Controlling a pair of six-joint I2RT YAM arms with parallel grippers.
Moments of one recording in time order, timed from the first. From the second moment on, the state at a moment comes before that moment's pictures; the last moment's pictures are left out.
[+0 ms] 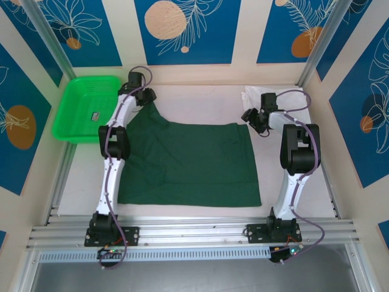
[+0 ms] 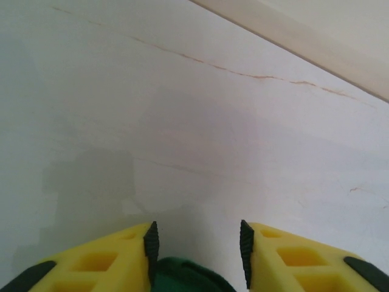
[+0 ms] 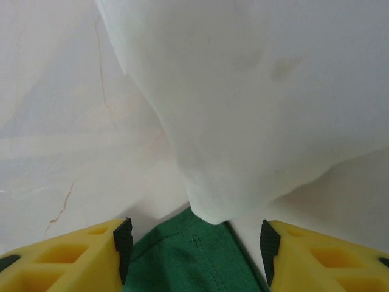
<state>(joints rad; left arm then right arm) -0.09 2.82 2.70 -0.74 0.16 -0.48 -0.01 2.01 1.36 -0.33 -0.21 0.67</state>
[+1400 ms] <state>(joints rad) -0.09 2.73 2.60 -0.71 0.20 -0.46 0.06 2.09 1.52 -0.50 -0.08 0.60</state>
